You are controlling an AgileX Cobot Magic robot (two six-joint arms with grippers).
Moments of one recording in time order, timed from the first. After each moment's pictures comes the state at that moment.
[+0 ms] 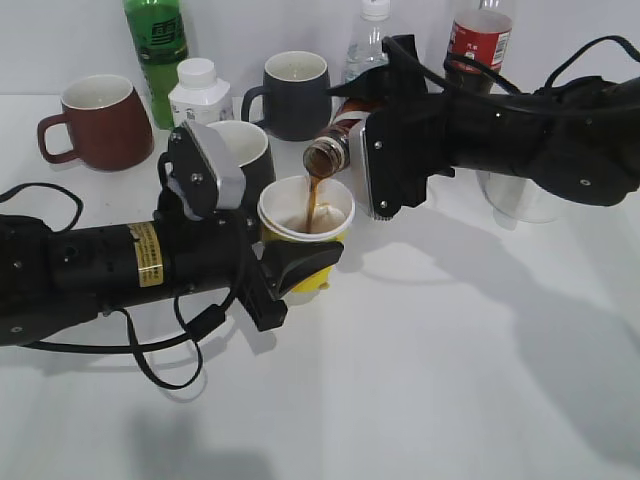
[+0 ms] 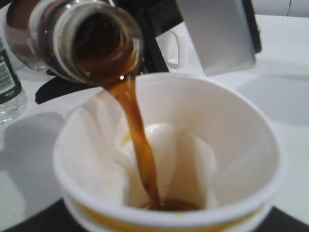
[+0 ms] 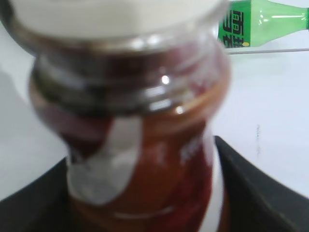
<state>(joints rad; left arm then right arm) -0.56 1.85 -0.66 0.70 -0.94 -0.25 0.45 1.87 -0.99 -0.71 -0.60 -0.94</state>
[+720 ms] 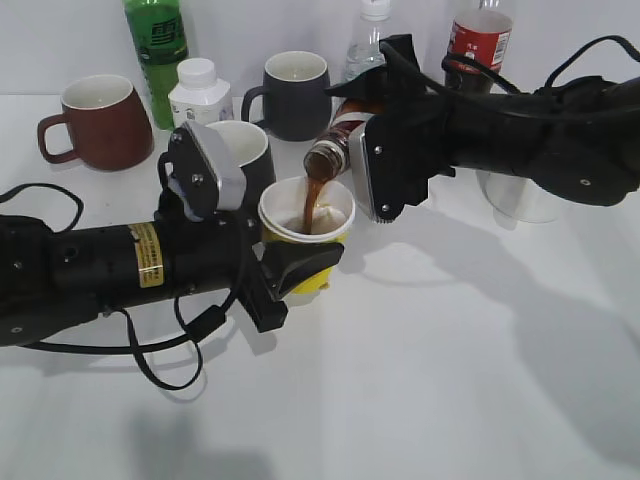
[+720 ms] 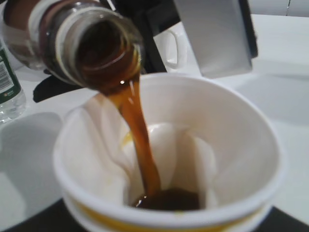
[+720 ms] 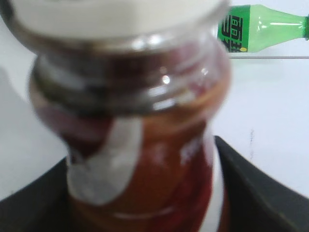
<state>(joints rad) -0.56 1.85 -0.66 0.70 -0.94 -0.25 0.45 1.87 -0.99 -0.71 -0.61 -0.99</state>
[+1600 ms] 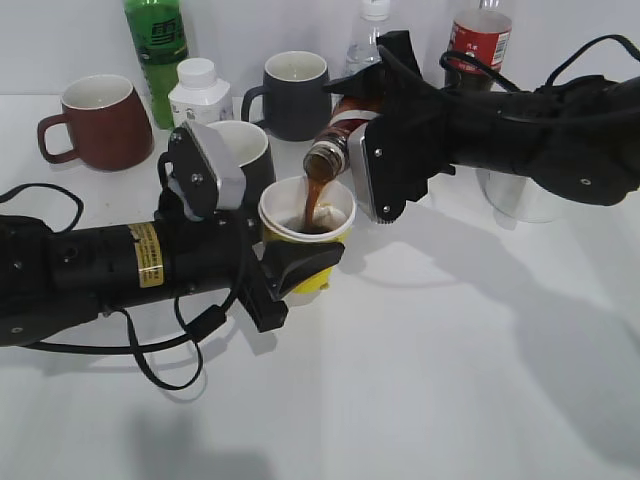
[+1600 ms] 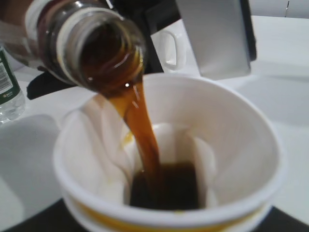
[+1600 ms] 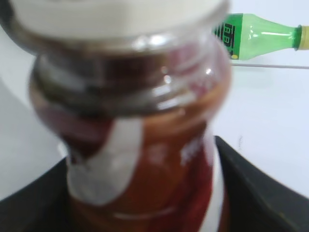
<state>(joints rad) -0.56 1.85 -0.66 0.70 -0.94 -0.25 0.45 1.87 -0.99 -0.71 -0.63 -1.03</state>
